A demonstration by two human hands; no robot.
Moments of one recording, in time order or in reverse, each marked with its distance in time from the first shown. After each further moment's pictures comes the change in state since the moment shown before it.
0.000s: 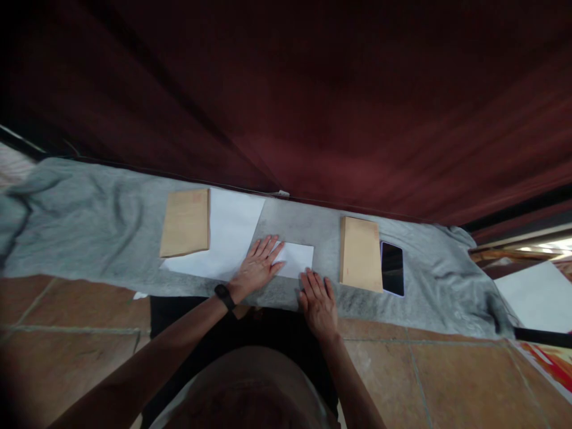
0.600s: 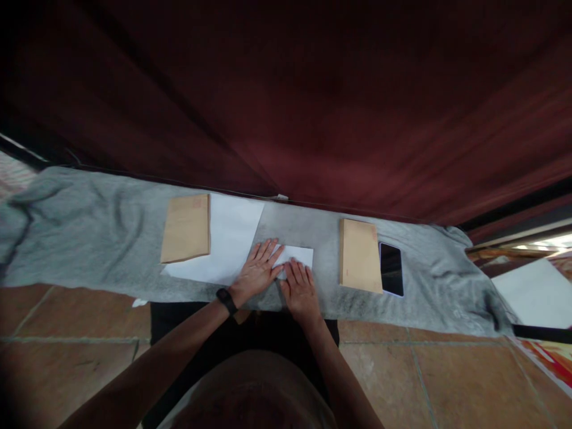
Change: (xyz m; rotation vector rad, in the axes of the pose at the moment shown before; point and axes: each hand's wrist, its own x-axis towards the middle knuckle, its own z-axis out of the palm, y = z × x) left_hand 0.000 0.001 -0.006 0.011 -0.009 0.017; right_hand 0.051 -0.036 0.015 0.039 -0.023 -0.018
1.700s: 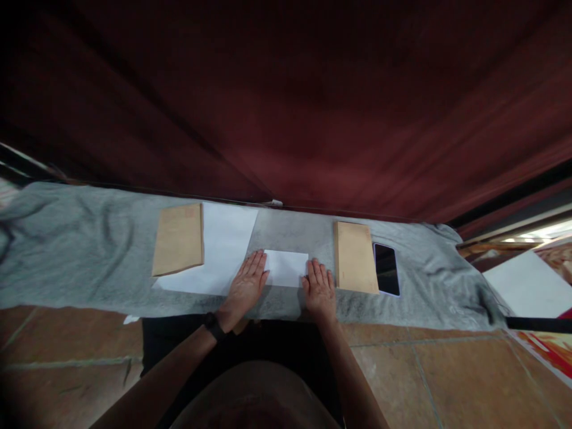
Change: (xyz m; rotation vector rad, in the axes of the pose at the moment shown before) left_hand -0.020 0.000 0.009 -0.004 0.113 -0.147; right_hand -0.016 0.053 0.004 -0.120 0.124 0.229
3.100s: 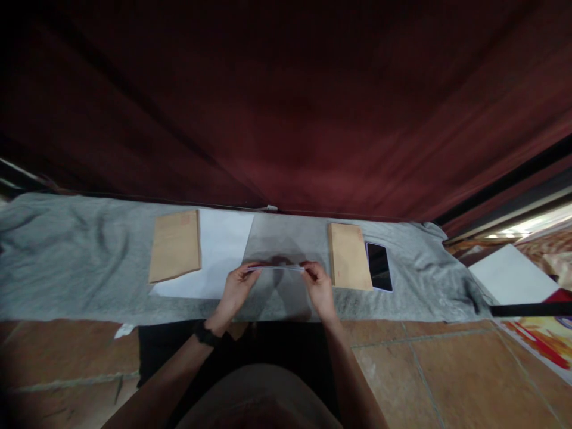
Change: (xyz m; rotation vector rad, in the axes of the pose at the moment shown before) left_hand 0.012 0.001 -0.021 -0.990 0.065 -0.302; right_hand 0.038 -0.016 -0.043 1.021 0.054 0.327
